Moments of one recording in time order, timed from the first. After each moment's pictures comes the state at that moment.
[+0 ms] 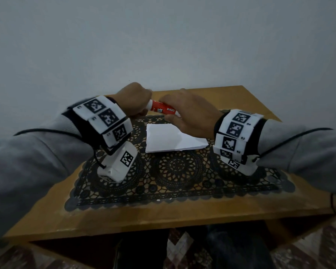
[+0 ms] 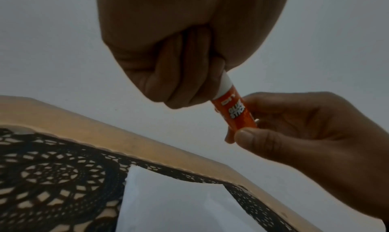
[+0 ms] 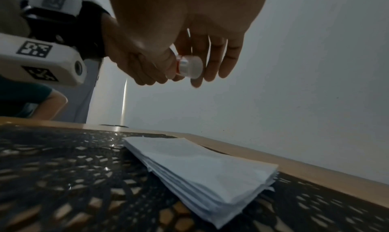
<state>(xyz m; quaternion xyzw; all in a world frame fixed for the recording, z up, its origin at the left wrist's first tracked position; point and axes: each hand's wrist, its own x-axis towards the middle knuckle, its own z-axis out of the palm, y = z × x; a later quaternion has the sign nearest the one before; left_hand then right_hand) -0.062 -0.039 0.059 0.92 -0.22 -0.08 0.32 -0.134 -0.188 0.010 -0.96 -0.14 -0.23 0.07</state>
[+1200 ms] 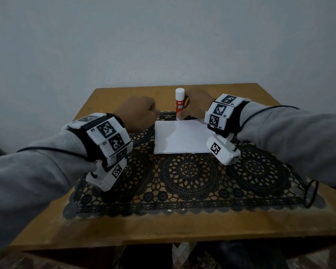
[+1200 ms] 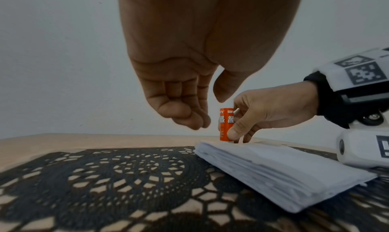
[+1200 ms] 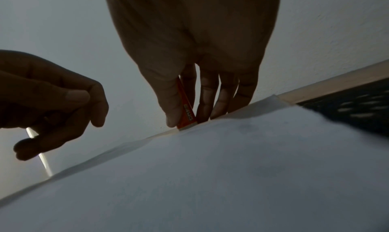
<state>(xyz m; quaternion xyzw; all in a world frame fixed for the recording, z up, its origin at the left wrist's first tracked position) -0.018 -0.024 0.003 0.93 -0.33 0.01 0.14 -0.048 -0.210 -0.010 -0.96 0.11 -0.05 0.23</state>
